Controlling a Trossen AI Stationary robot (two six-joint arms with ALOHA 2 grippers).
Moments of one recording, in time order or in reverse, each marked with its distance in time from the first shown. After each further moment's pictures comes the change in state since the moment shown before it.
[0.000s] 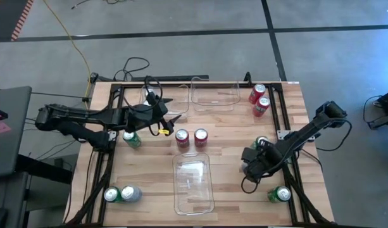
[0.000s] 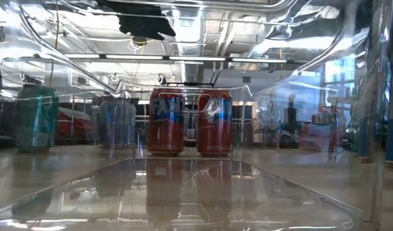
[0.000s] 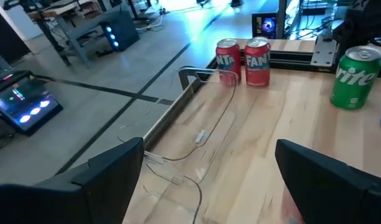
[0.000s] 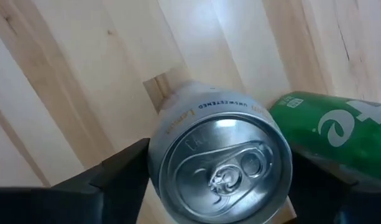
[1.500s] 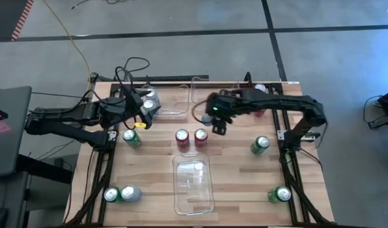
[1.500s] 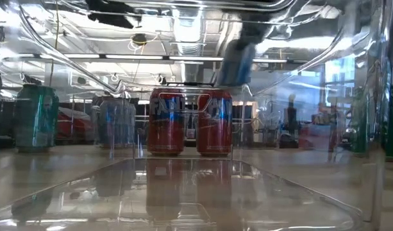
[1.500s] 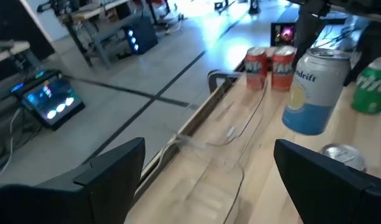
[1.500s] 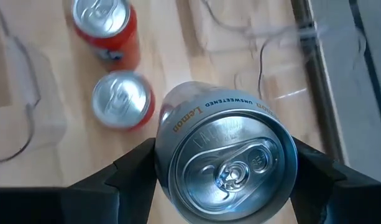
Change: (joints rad) left arm 0.029 -0.295 0.005 -0.284 -0.048 -0.011; right arm -0.684 0.275 0.707 0.009 0.082 -0.986
